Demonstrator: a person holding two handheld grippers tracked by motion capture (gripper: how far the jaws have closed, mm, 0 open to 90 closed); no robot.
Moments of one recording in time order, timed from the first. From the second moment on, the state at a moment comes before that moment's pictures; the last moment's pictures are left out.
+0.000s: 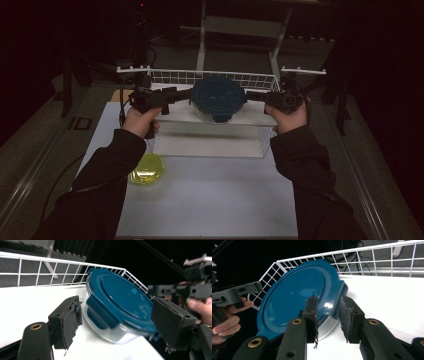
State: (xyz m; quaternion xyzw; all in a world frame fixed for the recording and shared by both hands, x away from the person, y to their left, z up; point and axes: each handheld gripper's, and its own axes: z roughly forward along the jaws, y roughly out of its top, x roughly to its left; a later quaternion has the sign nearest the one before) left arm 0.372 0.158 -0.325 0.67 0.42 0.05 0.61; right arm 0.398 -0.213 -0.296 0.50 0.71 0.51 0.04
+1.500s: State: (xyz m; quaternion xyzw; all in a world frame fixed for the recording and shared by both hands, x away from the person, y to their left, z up) left arm 0.261 0.147 -0.403 0.73 0.36 0.10 0.58; right arm 0.362 -0.154 -0.329 0.42 0.75 0.51 -0.01
